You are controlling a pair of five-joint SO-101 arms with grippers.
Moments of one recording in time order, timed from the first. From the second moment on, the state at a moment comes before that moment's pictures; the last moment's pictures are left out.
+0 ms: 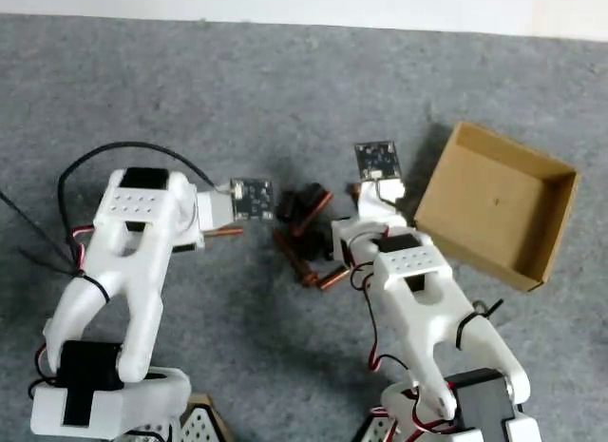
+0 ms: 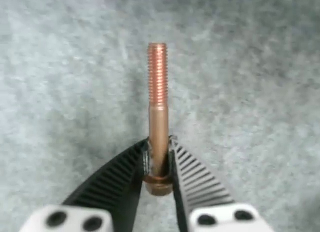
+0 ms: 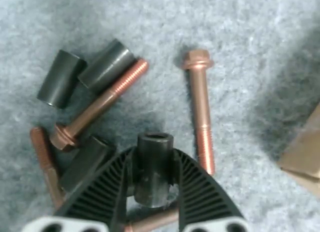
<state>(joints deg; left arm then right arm) -4.0 -10.6 31.4 67.9 -72.7 -19.7 -16.3 54.1 25.2 -3.1</state>
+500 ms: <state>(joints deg) -5.8 -10.7 31.9 59.1 4.1 -19.7 -16.3 54.1 25.2 -3.1</state>
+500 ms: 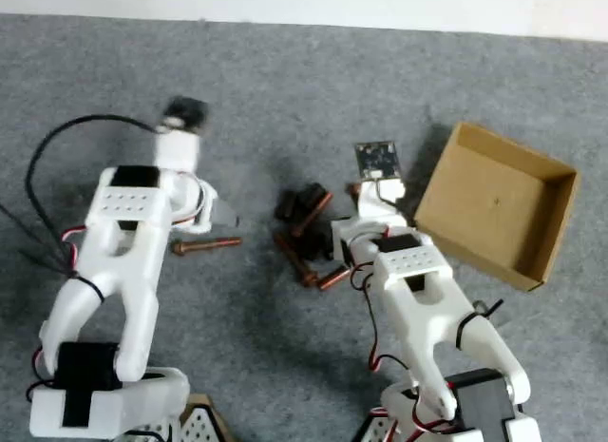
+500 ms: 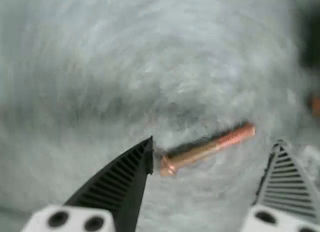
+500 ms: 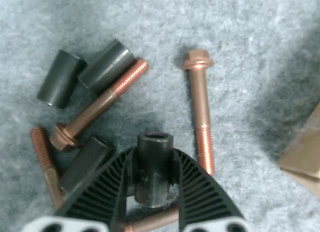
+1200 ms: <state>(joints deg) -1.0 -10.7 43.8 57.1 55.9 -19.7 -16.3 54.1 25.2 -3.1</state>
